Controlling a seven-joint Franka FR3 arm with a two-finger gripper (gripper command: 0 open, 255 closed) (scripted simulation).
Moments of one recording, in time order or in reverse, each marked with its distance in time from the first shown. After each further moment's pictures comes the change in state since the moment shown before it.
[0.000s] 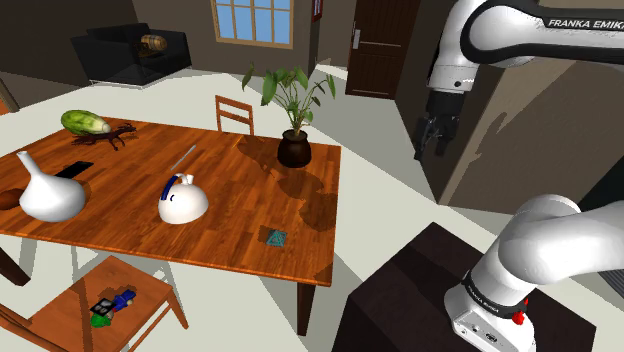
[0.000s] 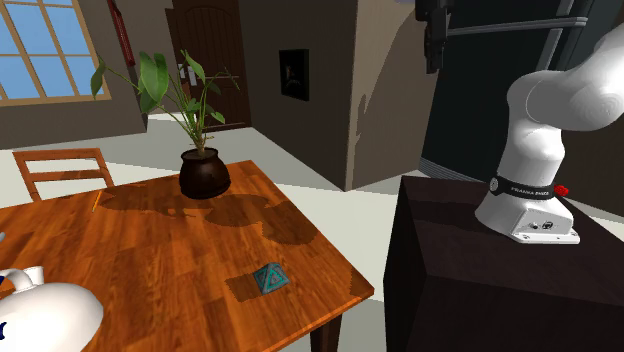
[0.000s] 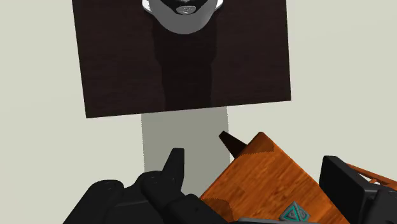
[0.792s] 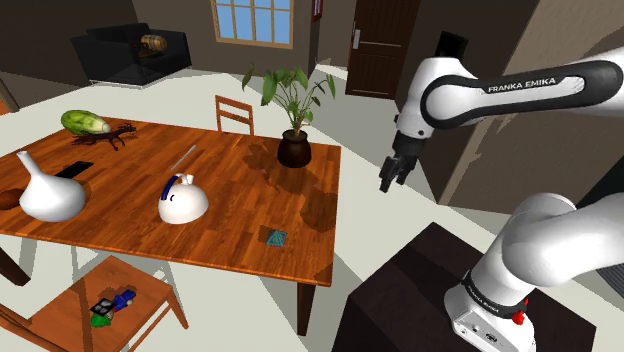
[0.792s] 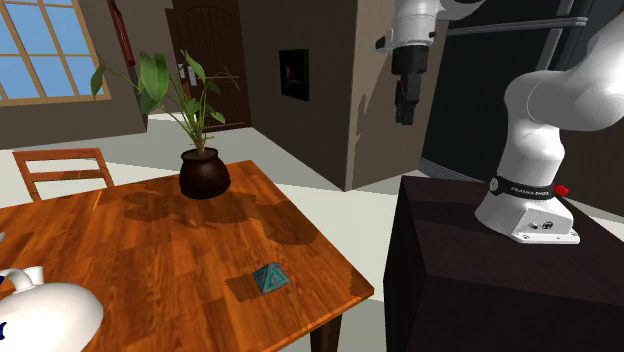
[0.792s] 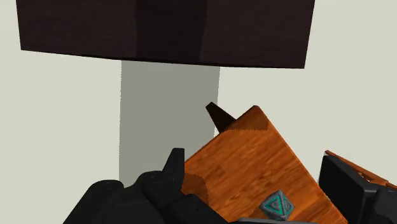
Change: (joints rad) arm 0.077 0.095 0.027 -0.259 0.056 0.485 -0.123
